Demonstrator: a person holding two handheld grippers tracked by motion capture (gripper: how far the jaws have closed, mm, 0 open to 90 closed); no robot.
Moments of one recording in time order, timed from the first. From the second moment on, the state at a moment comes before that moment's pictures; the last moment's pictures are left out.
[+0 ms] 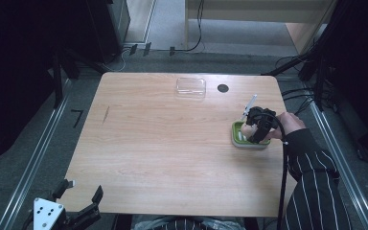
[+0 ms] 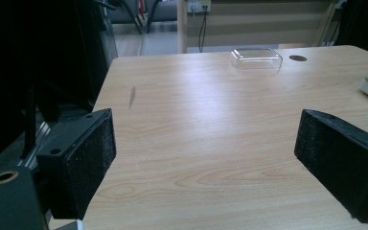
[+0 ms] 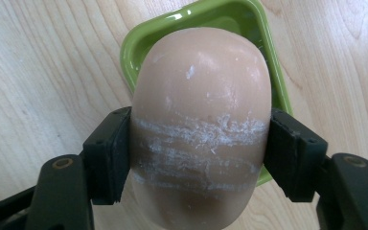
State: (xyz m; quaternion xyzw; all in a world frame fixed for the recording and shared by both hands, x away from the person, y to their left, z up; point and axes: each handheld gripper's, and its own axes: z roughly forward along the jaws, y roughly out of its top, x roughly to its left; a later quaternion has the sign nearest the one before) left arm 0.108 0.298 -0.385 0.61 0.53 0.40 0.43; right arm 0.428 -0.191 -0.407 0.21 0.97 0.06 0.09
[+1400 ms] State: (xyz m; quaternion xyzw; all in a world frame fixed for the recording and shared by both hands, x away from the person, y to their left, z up) left arm 0.085 0.306 -0.385 0.59 0.55 0.42 0.42; right arm 0.462 -0.190 -0.434 0.19 0.98 0.05 0.06
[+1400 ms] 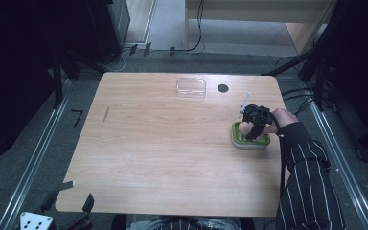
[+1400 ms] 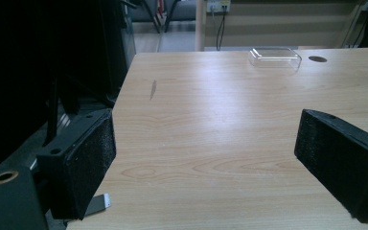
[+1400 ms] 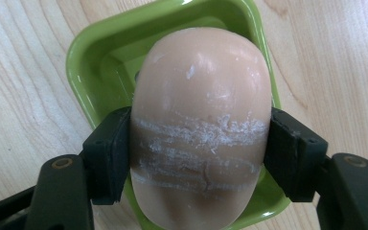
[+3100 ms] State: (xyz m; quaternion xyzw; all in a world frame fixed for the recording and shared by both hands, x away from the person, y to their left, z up) left arm 0.089 0.304 -0.385 0.59 0.54 0.42 0.42; right arm 0.468 -0.193 -0.442 0.27 0.96 0.05 0.03
